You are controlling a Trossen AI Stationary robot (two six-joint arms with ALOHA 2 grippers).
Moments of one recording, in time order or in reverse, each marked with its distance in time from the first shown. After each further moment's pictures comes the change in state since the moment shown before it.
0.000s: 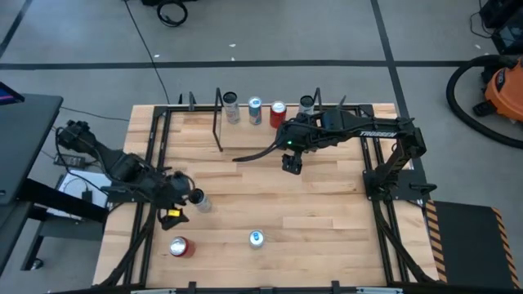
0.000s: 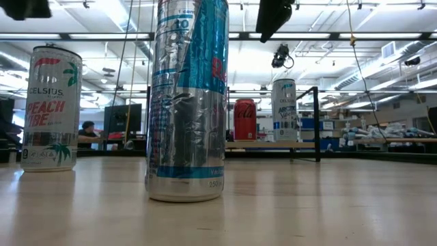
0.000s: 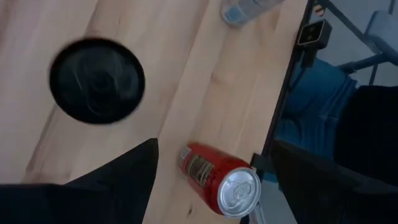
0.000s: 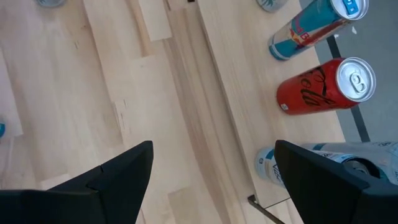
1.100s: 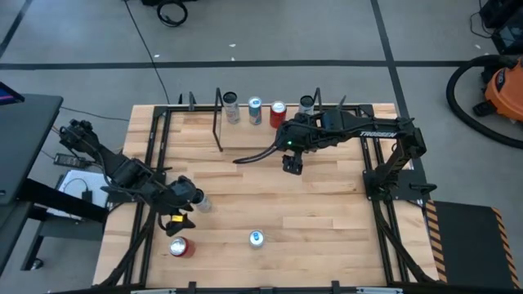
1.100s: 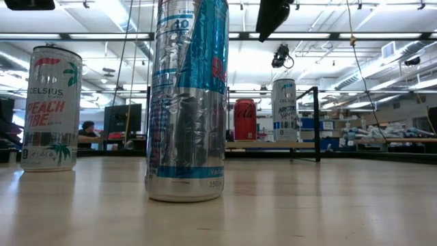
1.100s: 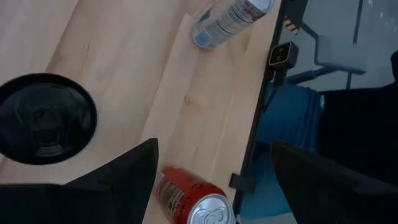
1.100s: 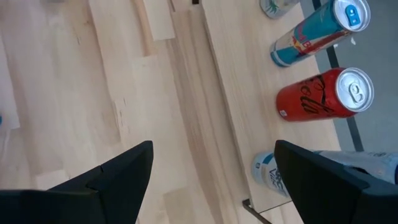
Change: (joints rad) left arm -0.039 0.036 0.000 0.139 -0.049 -0.013; right arm 0.002 0.000 0.000 0.012 0.000 -0.053
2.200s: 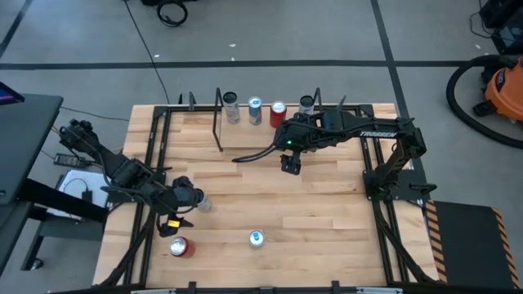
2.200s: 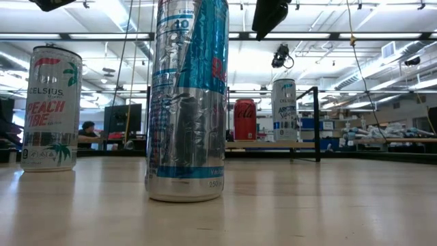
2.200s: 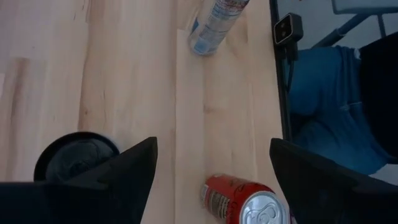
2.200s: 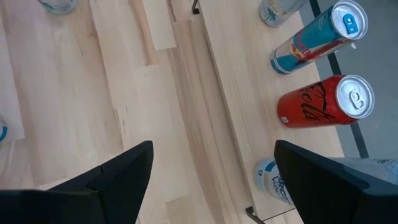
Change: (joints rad) left arm -0.001 0.000 0.000 -0.008 -0.050 0.375; right arm 0.000 0.000 0.000 0.026 0.000 0.007
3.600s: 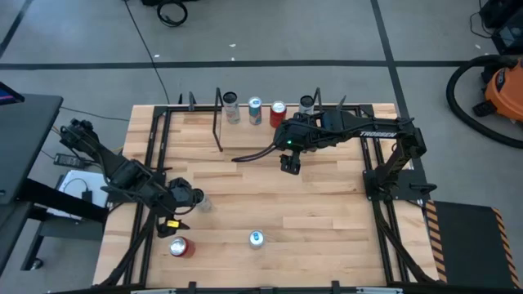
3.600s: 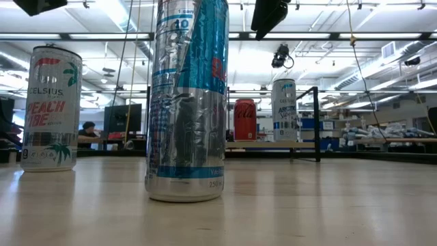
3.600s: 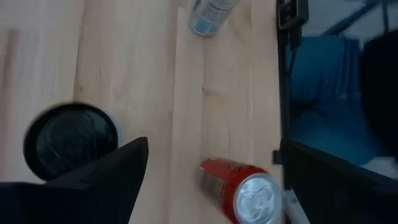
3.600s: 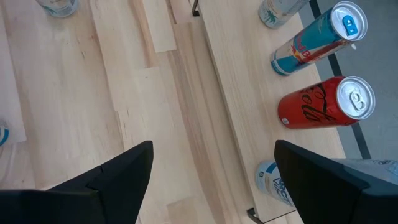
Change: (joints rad) left arm -0.021 0.000 0.000 -0.050 0.028 -0.070; right arm 0.000 0.000 0.000 0.007 -0.001 0.005
